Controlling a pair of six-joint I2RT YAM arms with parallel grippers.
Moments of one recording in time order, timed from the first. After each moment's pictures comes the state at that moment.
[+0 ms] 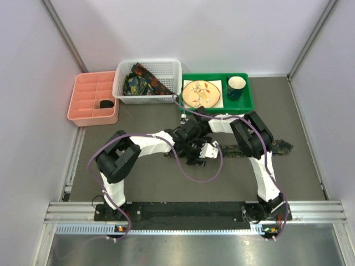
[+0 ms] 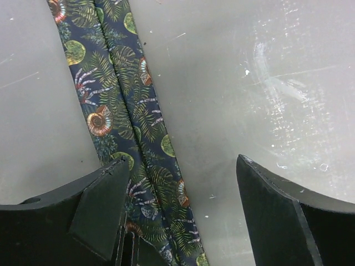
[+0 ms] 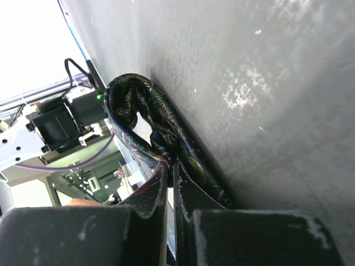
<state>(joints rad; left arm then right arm) -0.83 1.86 1.12 -0.20 0.56 0.91 0.58 2.22 1.39 -0.31 -0.97 0.52</state>
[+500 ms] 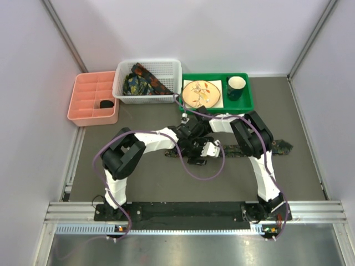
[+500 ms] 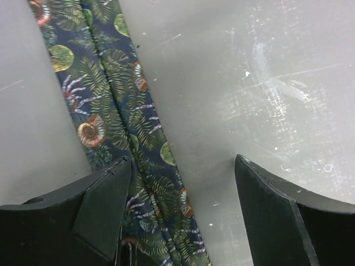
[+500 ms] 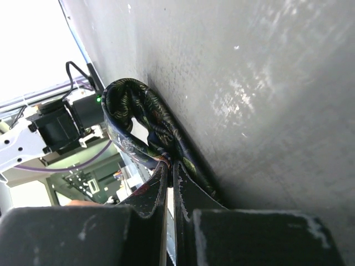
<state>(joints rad) -0.82 1.93 1.22 -0.30 0.59 0.95 0.57 2.23 1.39 -0.29 -0.98 0.52</state>
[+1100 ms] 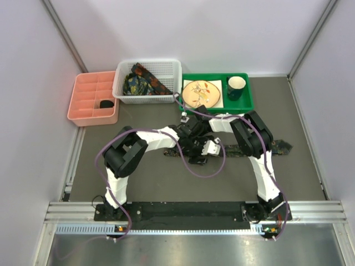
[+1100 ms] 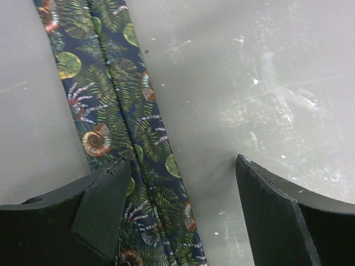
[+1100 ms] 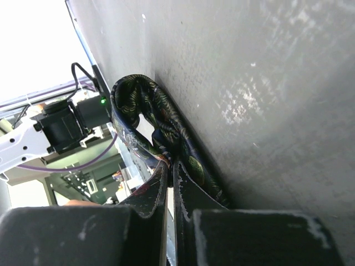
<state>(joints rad) -0.81 1.97 1.24 -0.29 0.63 0.93 0.57 2.23 1.40 -0.27 -0.99 0.53</state>
